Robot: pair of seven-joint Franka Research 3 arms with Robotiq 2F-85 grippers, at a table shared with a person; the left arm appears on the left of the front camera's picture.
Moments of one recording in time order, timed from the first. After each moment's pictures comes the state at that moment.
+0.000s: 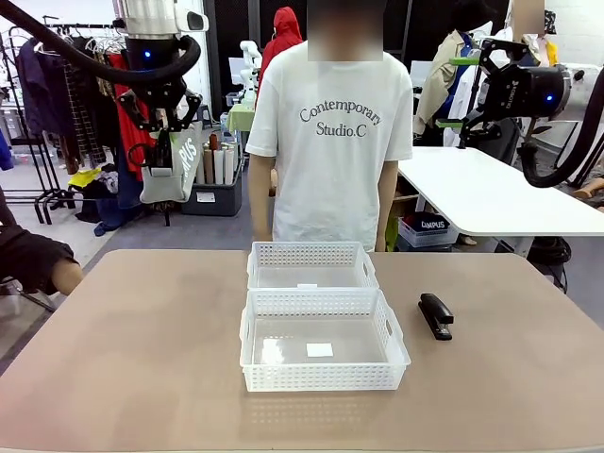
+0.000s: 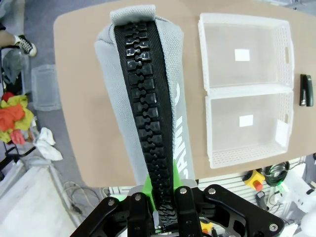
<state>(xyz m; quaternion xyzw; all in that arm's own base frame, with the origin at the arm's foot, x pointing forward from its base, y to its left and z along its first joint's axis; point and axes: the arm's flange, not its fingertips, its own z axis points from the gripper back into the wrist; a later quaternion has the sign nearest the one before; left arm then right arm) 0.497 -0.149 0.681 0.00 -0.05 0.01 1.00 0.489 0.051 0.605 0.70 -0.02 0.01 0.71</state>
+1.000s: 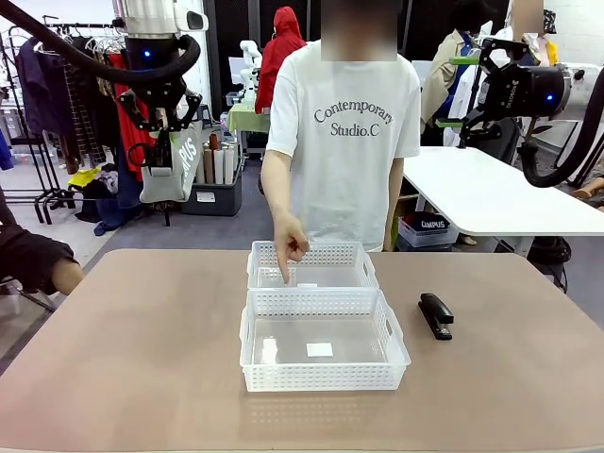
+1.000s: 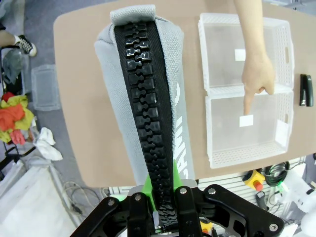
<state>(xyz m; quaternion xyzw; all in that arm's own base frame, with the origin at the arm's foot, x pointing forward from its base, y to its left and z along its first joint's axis) 0.497 -0.149 0.681 0.00 -0.05 0.01 1.00 0.489 0.051 0.605 0.70 -0.02 0.01 0.71</state>
